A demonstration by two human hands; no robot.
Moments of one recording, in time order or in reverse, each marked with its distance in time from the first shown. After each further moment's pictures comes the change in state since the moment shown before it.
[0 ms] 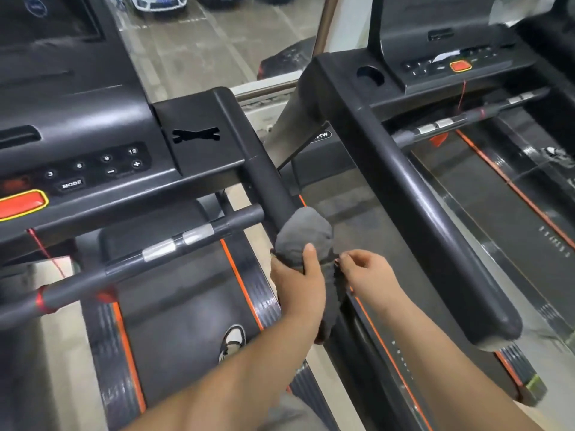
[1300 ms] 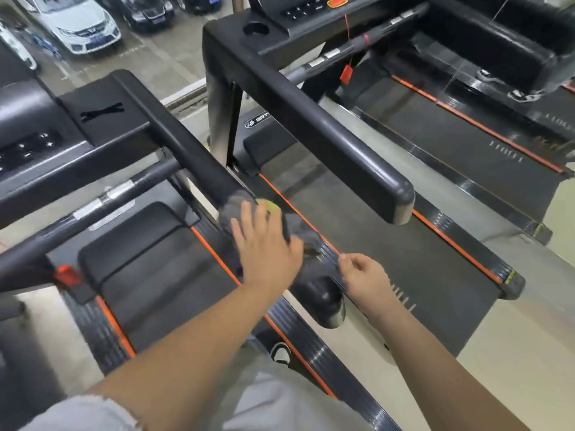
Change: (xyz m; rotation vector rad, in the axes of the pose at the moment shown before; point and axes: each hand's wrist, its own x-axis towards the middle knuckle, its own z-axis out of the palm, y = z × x) left_hand -0.132 -0.076 -0.002 0.992 -0.109 1.013; right_hand -0.177 0.182 -0.066 0.319 0.159 0.148
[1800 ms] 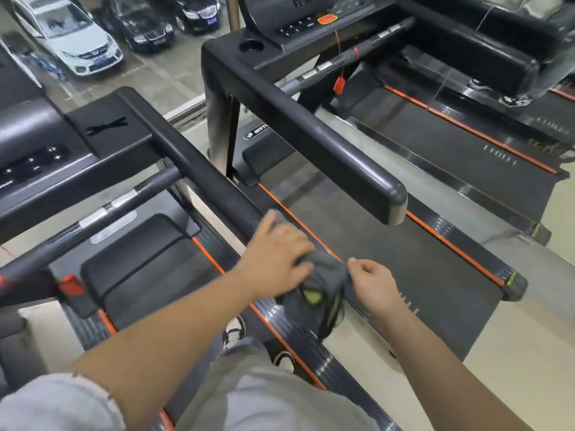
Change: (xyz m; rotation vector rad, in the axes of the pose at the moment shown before) left_hand 0.008 -0.019 -0.018 0.132 -0.166 0.757; right_hand -0.009 0.008 -0.012 0.035 0.093 0.121
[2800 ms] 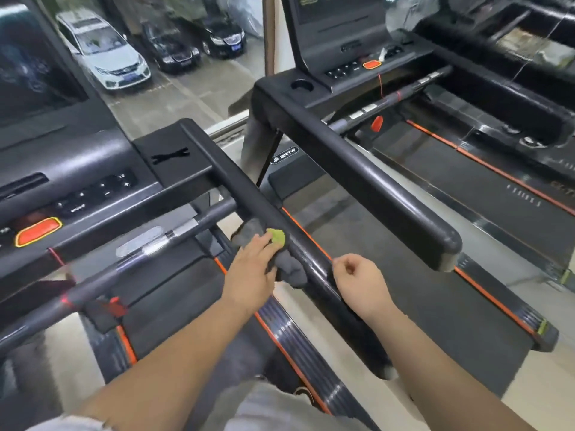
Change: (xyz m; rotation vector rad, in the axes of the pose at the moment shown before) left_hand -0.066 -0.127 -0.017 -0.367 0.063 -0.537; right_hand -0.003 -0.108 0.105 -0.309 -0.042 -0.350
